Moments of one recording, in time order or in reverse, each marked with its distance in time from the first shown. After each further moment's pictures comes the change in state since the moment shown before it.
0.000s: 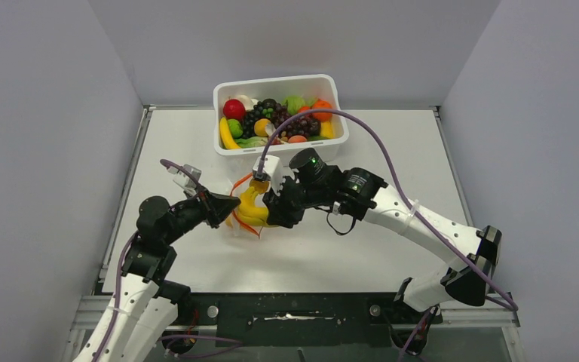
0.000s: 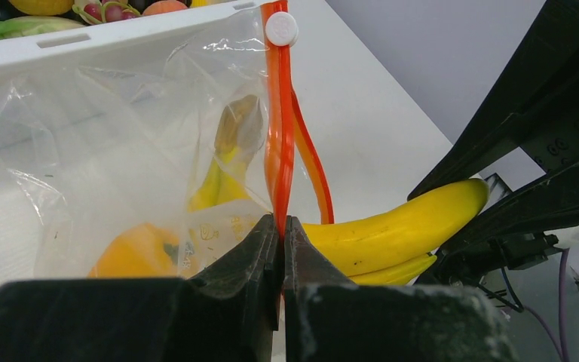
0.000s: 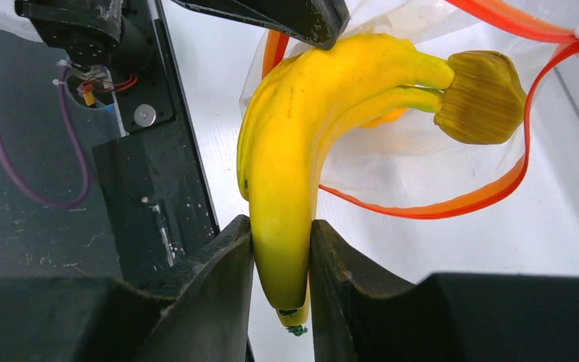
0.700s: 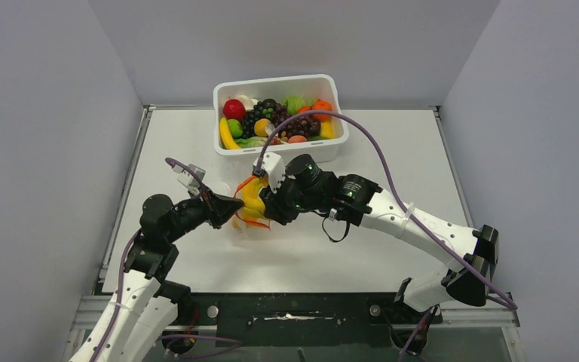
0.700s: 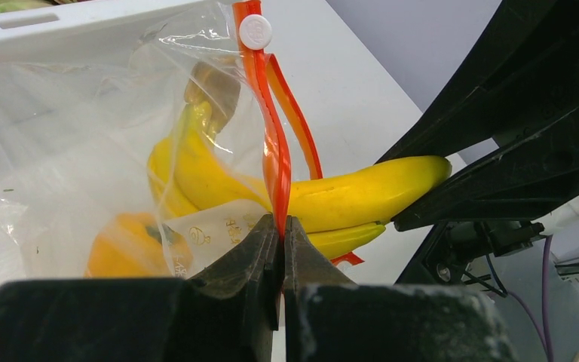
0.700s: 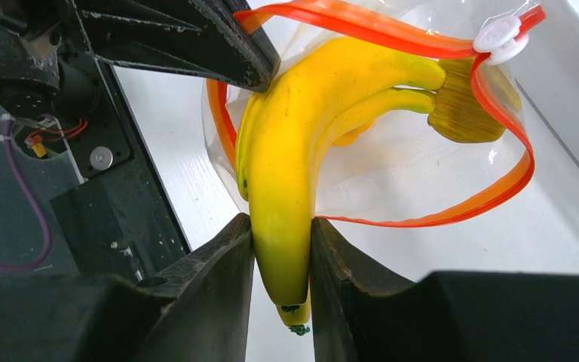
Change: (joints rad) left arm -0.008 0.030 -0.010 0.026 0.040 -0.017; right arm 0.034 0.002 -0.045 0.100 0.200 0.086
